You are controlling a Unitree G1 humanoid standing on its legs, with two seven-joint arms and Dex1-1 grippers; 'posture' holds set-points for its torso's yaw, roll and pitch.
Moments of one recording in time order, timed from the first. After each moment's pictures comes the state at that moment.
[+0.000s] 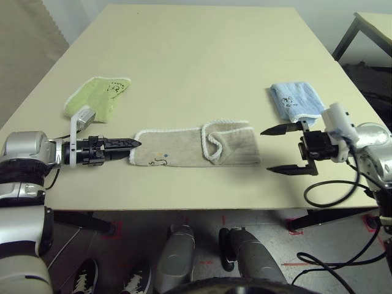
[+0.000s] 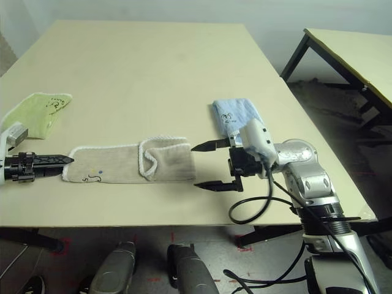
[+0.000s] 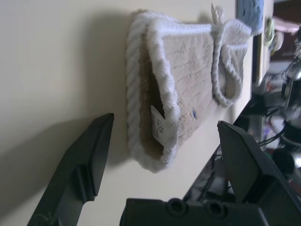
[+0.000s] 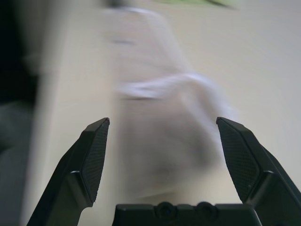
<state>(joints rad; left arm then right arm) -0.62 0.96 -0.02 0.67 -0.39 1.04 -1.41 -0.45 -0.68 0.07 0.02 0.35 0.26 1.15</state>
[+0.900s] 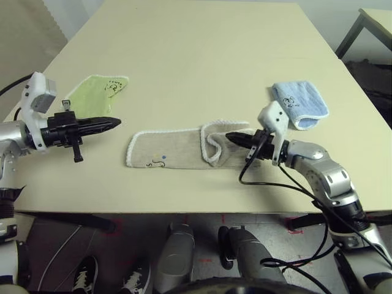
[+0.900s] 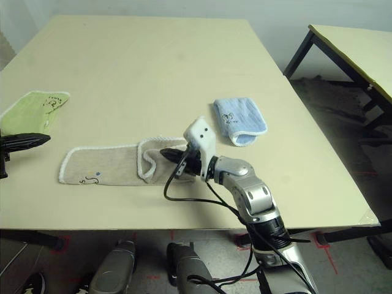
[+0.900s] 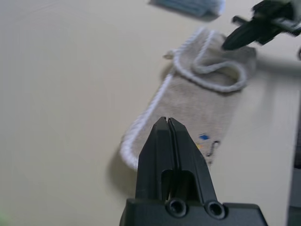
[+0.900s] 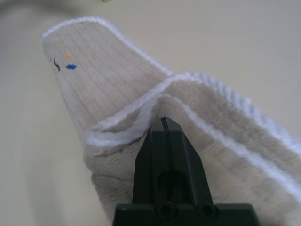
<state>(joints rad) -0.35 1.00 0.29 0.26 -0.52 0.29 -1.45 -0.35 -0.41 0.20 -0.16 0.32 0.51 0.79</state>
